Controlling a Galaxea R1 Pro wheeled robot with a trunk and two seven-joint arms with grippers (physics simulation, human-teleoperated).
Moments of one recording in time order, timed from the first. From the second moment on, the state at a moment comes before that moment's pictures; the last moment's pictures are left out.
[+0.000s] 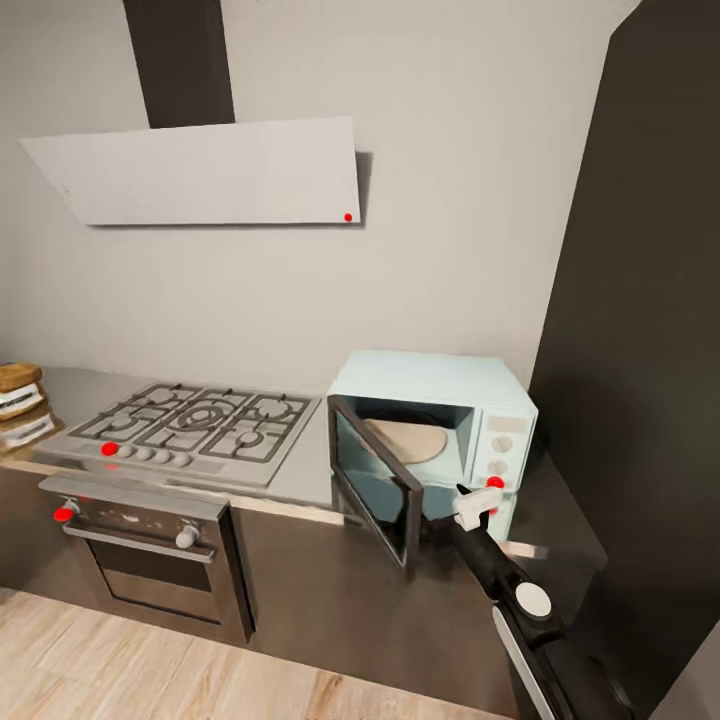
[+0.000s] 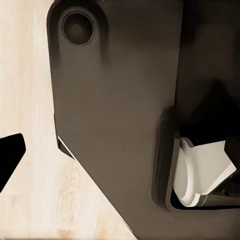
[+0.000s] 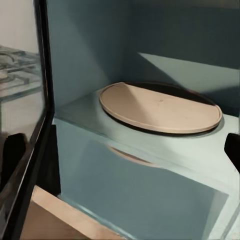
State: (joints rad) left arm 0.09 -0.06 0.00 -0.12 0.01 -0.01 0.01; right arm -0.27 -0.05 0.18 -1.34 0.00 0.04 0.15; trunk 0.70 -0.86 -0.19
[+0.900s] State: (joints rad) left arm 0.09 -0.06 0.00 -0.12 0.01 -0.01 0.01; right arm -0.27 -0.05 0.18 -1.34 0.00 0.03 0.16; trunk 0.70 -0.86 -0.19
